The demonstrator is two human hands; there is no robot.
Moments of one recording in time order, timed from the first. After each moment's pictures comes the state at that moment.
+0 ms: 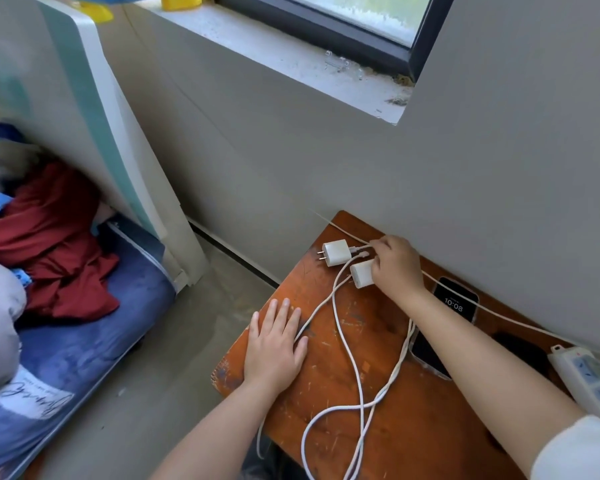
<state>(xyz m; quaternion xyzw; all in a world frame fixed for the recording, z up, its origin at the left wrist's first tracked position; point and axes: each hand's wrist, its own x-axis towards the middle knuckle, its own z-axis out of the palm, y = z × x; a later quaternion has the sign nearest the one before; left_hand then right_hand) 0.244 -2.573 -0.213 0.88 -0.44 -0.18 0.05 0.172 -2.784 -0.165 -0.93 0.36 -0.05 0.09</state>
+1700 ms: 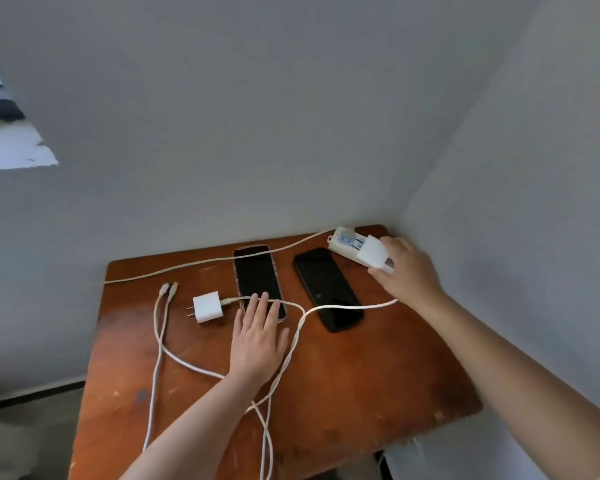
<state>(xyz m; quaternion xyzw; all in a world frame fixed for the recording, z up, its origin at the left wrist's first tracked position) 0.107 -2.669 -0.189 0.63 -0.74 -0.20 0.06 -0.119 -2.718 -0.090 -0.69 0.72 -0.09 0.07</state>
